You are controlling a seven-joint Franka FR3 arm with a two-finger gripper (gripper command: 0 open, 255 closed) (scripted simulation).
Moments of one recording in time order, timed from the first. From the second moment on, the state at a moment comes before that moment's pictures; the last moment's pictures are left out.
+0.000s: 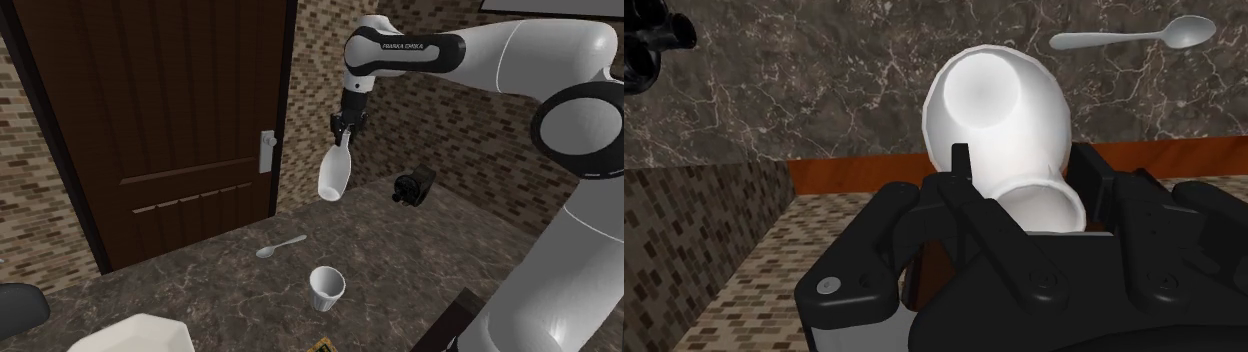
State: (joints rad) arm -0.05 0.04 -0.09 -1.66 -0.01 1.71 0.00
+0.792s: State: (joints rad) arm 0.06 -0.16 0.04 -1.75 -0.01 1.59 0.23
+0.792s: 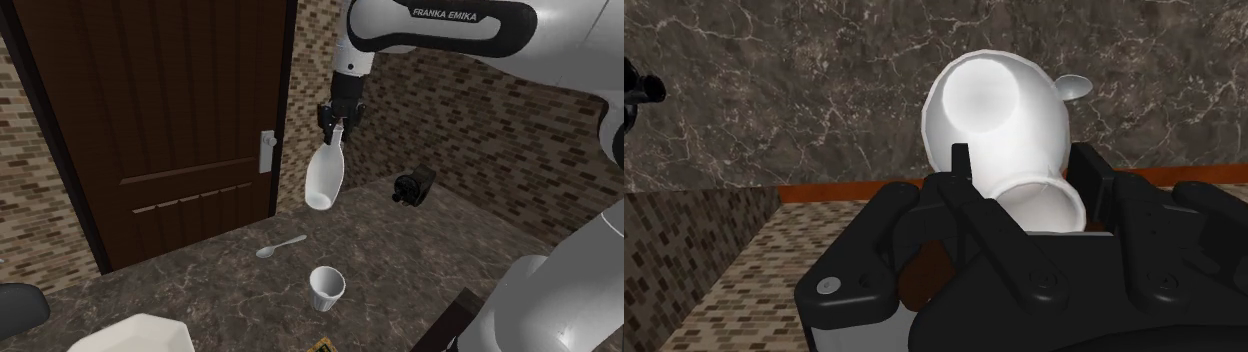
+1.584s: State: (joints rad) arm 0.16 -0.23 0.19 -1.67 0.02 1.43 0.49
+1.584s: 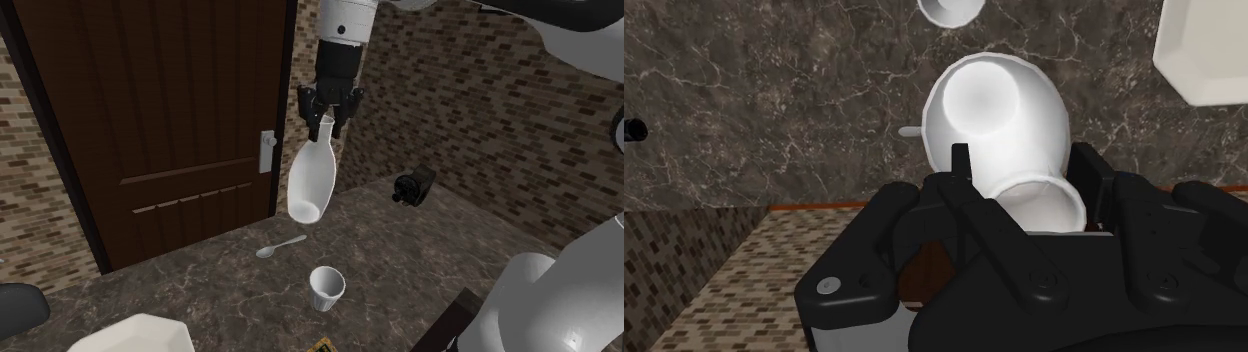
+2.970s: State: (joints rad) arm 0.29 -0.16 0.39 -1.50 0.05 1.34 0.82
